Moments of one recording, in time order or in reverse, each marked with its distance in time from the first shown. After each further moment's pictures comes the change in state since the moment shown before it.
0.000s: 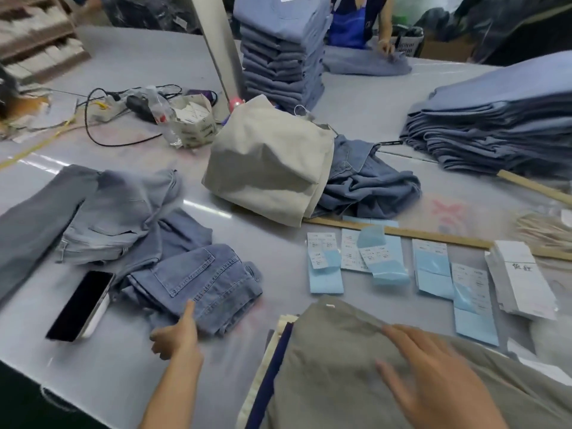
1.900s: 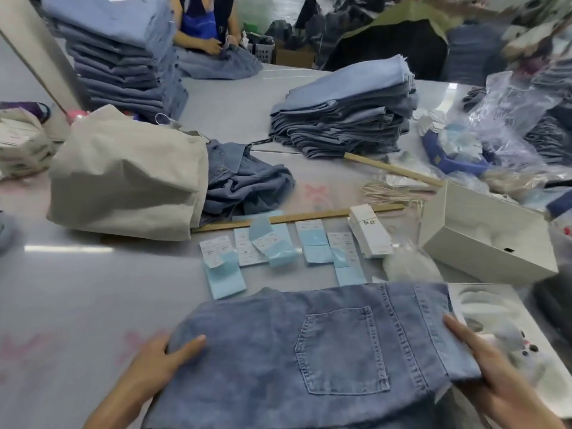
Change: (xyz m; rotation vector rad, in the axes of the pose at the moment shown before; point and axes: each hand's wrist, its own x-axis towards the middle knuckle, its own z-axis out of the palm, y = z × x) left_hand -0.099 0.012 0.013 0.653 -1.082 0.699; right_hand -0.137 0.156 -0.001 2.063 0.472 0.861
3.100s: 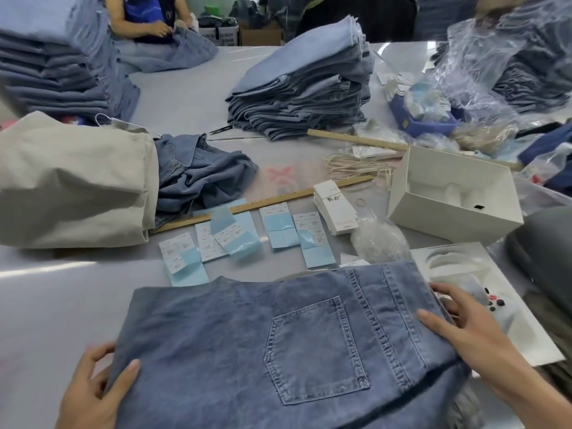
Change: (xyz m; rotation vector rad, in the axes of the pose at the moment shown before) left_hand -0.058 0.004 0.043 -0.045 0.413 0.157; right_hand 0.016 -0.015 -0.070 -0.809 0.045 -0.379
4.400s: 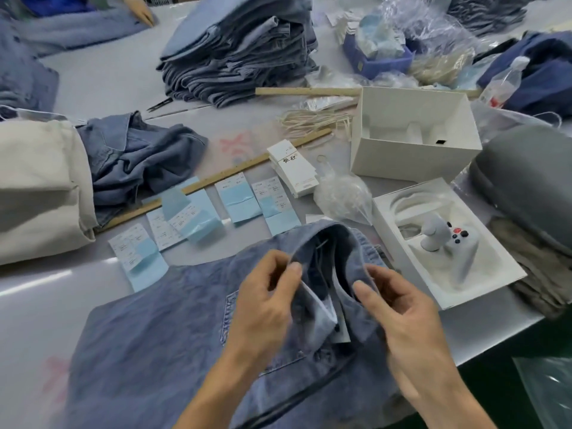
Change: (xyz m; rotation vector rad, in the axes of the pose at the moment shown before) left_hand -0.101 0.181 0.187 -0.236 -0.706 0.338; right_hand -0.061 0.004 0.066 0.628 0.169 -0.061
